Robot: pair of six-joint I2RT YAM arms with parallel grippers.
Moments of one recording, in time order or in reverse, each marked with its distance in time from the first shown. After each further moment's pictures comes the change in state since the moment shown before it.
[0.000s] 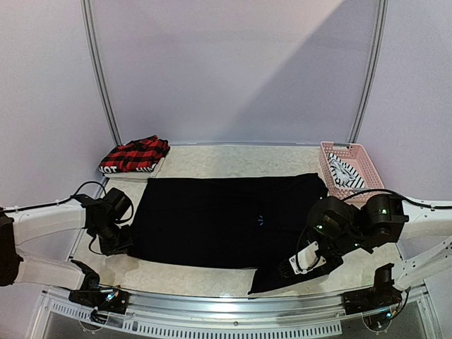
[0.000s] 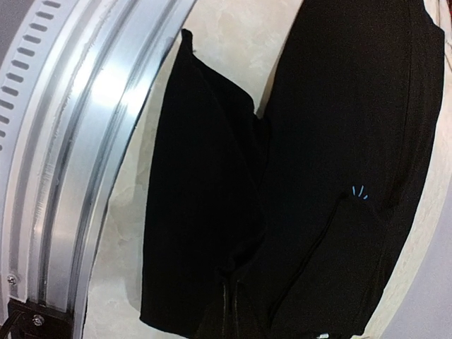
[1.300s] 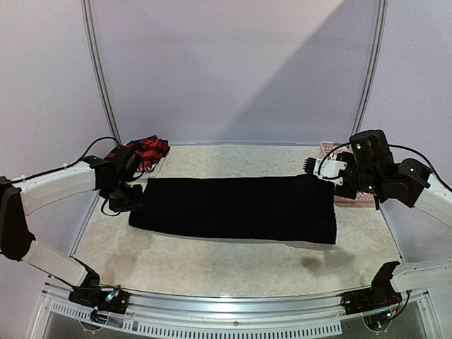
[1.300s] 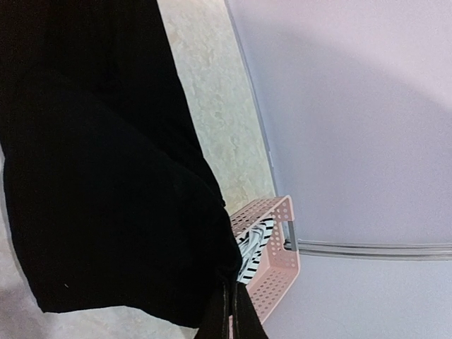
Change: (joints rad) left arm 0.000 0.217 0.423 -0.003 -0.145 0.241; right arm -0.525 -0.087 0.155 0.232 0.278 -0.067
